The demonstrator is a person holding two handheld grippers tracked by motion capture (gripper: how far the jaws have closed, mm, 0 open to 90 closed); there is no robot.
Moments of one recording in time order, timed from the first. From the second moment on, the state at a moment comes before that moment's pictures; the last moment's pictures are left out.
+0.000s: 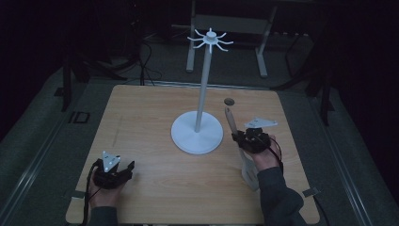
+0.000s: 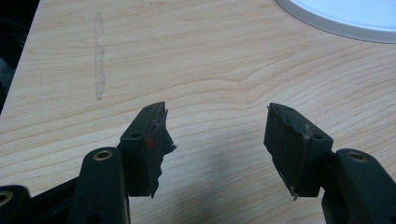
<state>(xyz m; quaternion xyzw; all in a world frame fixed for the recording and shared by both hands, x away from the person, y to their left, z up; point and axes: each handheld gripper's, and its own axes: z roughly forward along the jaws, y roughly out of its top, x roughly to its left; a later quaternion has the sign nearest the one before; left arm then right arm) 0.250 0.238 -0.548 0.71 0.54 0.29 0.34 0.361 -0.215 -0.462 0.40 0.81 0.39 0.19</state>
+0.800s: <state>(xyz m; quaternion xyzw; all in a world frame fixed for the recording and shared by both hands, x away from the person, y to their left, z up) 0.250 0.239 -0.548 0.71 0.54 0.29 0.34 0.364 -0.207 -0.443 0.39 0.80 0.41 0.20</state>
